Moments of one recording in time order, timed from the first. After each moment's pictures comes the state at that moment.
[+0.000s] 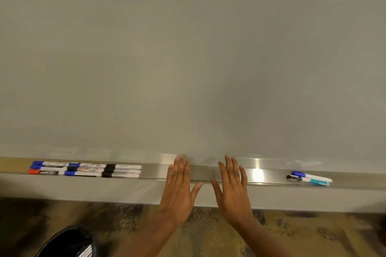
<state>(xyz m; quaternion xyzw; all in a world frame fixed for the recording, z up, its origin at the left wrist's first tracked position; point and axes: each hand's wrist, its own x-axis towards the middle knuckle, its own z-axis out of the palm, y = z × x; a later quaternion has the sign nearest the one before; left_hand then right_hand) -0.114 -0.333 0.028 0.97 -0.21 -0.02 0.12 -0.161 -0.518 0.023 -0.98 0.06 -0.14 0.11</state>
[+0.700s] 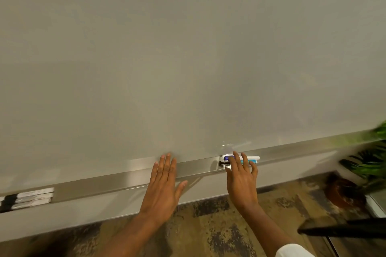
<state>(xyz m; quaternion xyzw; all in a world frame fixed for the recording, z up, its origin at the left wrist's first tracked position) -0.145 -0.518 0.011 0.94 -0.33 0.00 0.12 -0.230 -0.766 -0.002 -0.96 0.24 -0.11 0.08</state>
